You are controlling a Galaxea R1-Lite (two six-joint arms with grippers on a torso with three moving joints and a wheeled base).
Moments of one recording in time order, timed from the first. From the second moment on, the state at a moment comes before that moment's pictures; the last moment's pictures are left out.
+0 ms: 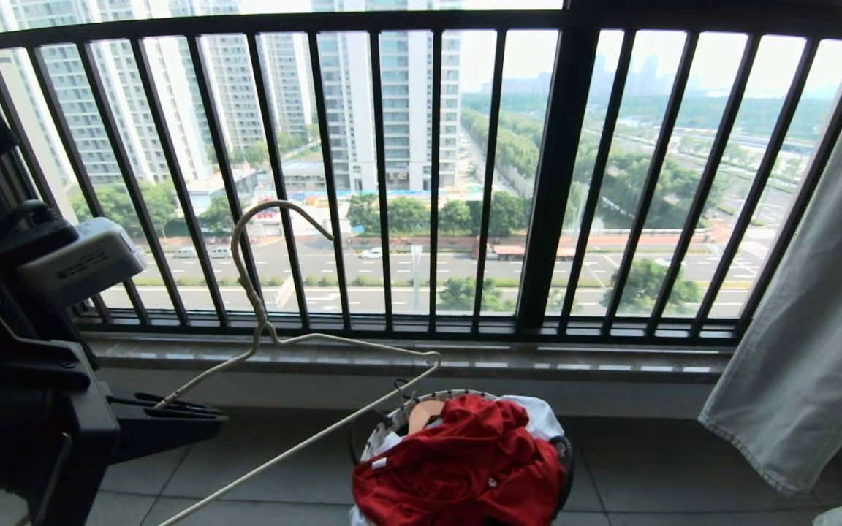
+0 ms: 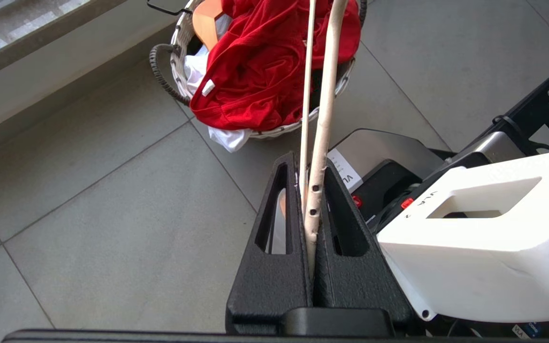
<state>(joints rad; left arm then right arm) -0.50 1.15 -1.09 0.60 -0.23 0.05 0.01 0.00 -0.01 0.02 0.01 -0.01</state>
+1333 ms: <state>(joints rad) -0.50 1.13 -1.09 0.60 -0.23 0.05 0.01 0.00 -0.01 0.02 0.01 -0.01</state>
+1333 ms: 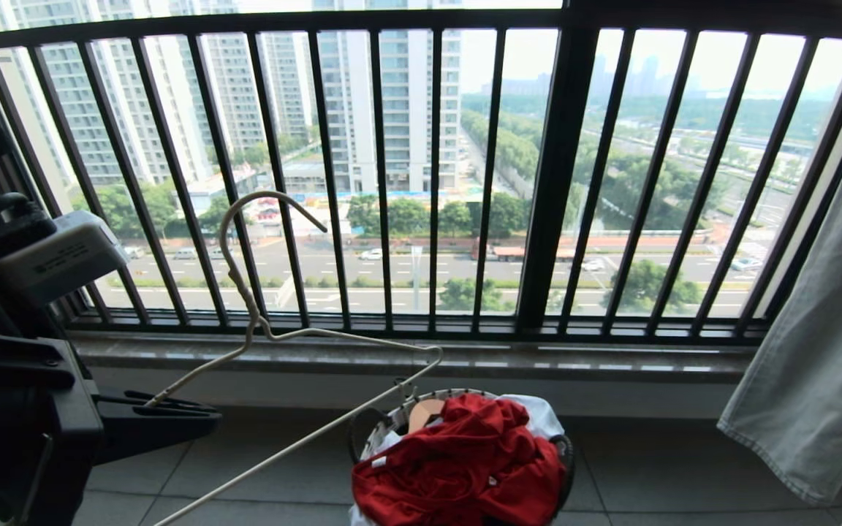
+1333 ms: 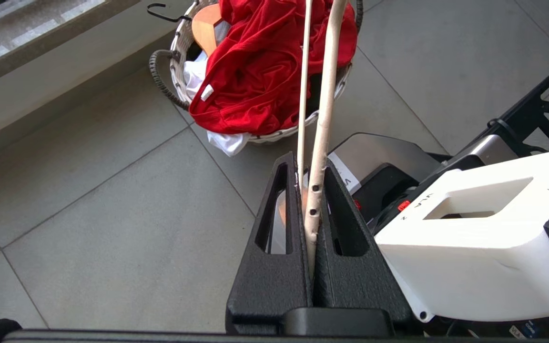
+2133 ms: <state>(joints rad) -0.50 1.10 -1.03 0.51 -0.24 0.06 0.01 0.00 -0.01 0.02 0.01 -0.01</state>
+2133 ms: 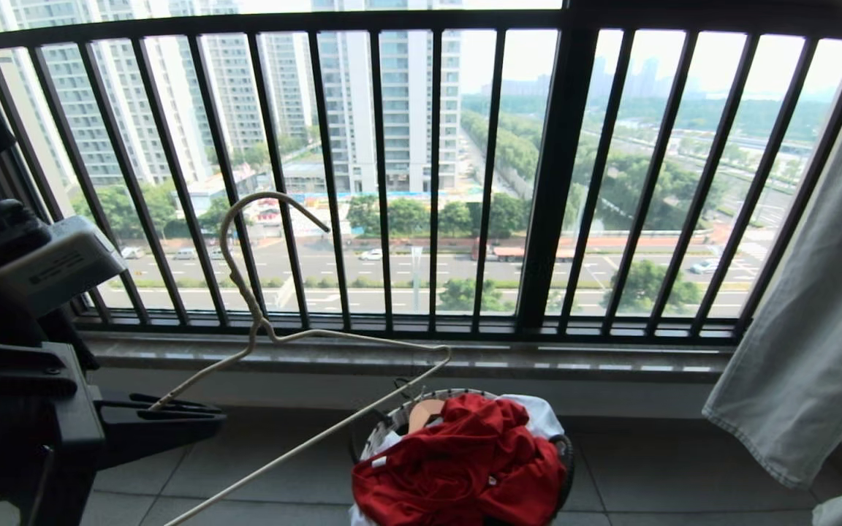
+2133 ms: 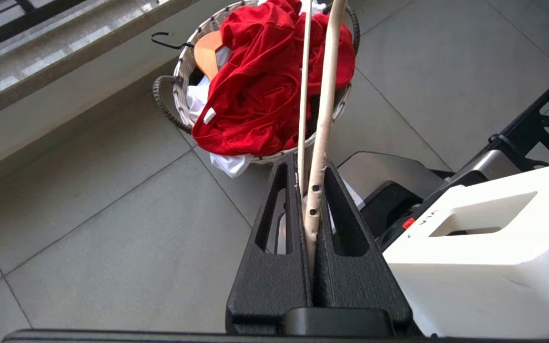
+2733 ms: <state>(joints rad) -0.50 1.08 -0.99 0.44 -0.23 0.05 0.01 0.00 -0.01 0.02 0.01 -0.01</state>
